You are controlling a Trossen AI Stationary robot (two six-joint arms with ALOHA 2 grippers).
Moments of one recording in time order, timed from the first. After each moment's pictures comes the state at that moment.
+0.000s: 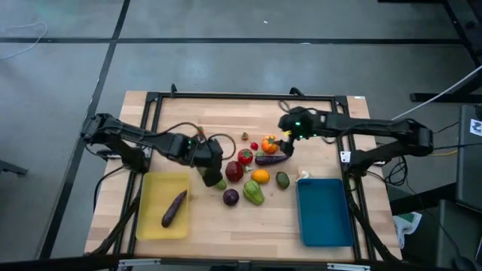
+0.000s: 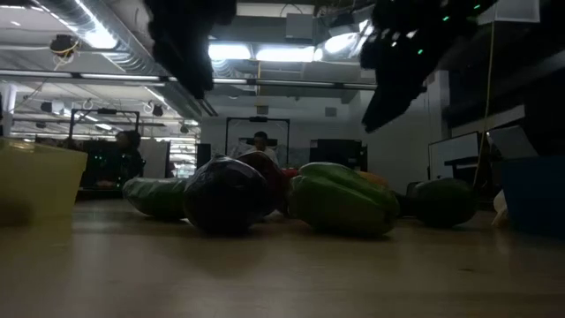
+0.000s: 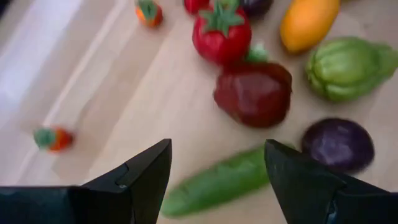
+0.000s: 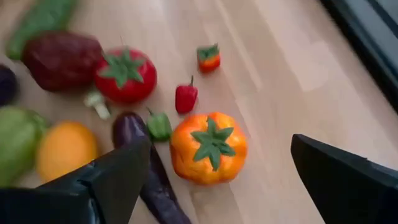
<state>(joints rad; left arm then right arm) -0.16 1.51 1.25 -0.94 -0.35 -0.60 -0.26 1.31 0.94 -0.50 0.03 0.02</state>
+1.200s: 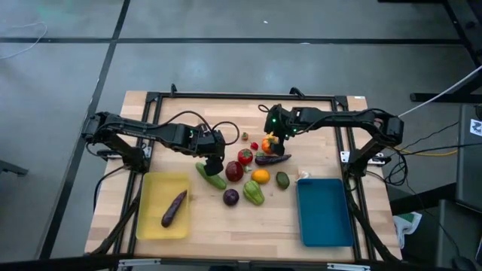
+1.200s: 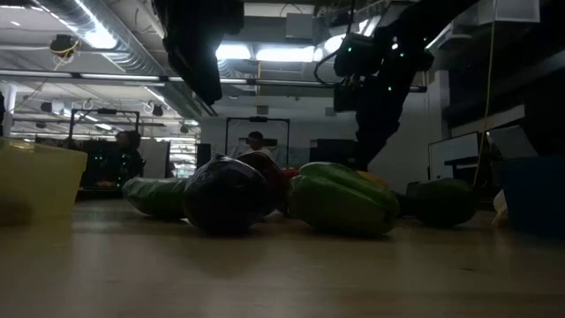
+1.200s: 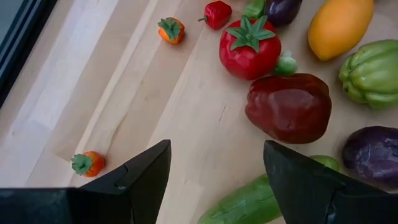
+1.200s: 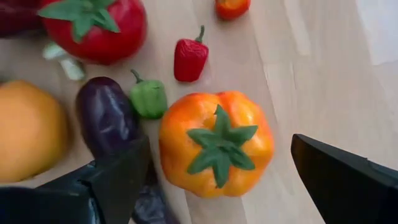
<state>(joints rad) -0.06 1.51 1.25 -0.93 -0.34 -0.42 -0.33 1.62 1.08 -0.59 -0.10 -0.09</state>
